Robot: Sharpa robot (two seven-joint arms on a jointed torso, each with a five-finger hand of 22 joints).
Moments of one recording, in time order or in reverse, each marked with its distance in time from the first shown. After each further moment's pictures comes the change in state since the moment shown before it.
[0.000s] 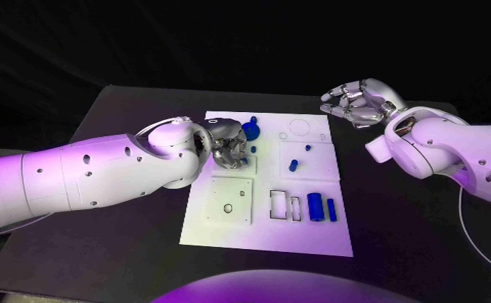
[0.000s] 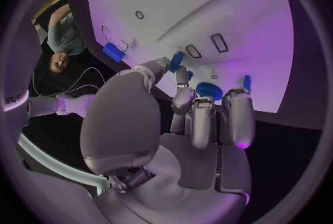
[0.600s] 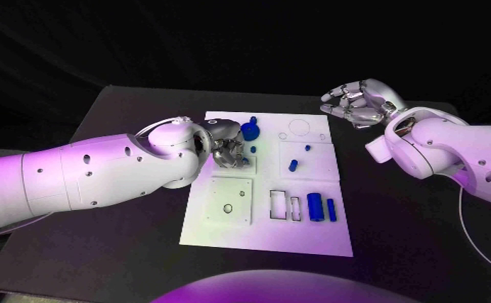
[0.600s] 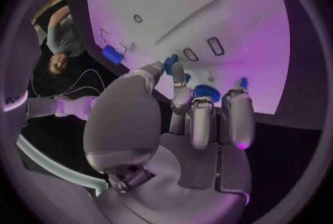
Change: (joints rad) left arm 0.000 0.000 0.000 -0.004 -0.003 0.020 -0.013; left_hand -0.018 0.030 -0.159 0.047 0.009 0.074 -0.032 -0.015 0.046 0.000 0.000 0.000 0.009 0.004 -0.004 0.000 0.000 0.000 0.003 -0.003 0.000 0.000; right arm -0.001 0.000 0.000 -0.002 0.000 0.000 0.000; right_hand 0.000 0.000 0.000 0.000 0.000 0.000 0.000 0.000 0.000 0.000 0.000 0.000 -0.002 0.000 0.000 -0.004 0.001 0.000 0.000 0.000 0.000 0.000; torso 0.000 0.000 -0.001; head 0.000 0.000
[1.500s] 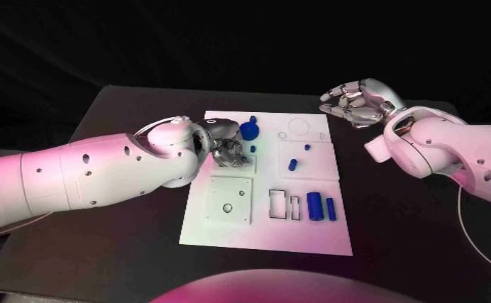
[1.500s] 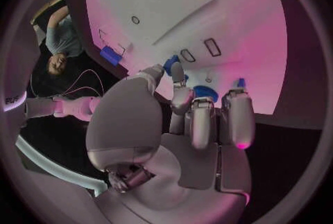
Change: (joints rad) left arm 0.000 0.001 0.000 -0.005 -0.001 0.005 -0.007; left_hand -0.023 0.029 -0.064 0.001 0.003 0.002 -0.001 -0.009 -0.010 0.000 0.000 0.000 0.002 0.000 0.000 0.000 0.001 0.000 0.000 0.000 0.000 0.000; right arm -0.001 0.001 0.000 -0.001 0.000 0.001 0.000; right_hand 0.000 0.000 -0.003 0.003 0.000 0.000 0.000 0.004 0.000 0.000 0.000 0.000 -0.001 0.000 0.000 0.000 0.000 0.000 0.000 0.000 -0.006 0.000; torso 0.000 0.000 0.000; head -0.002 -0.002
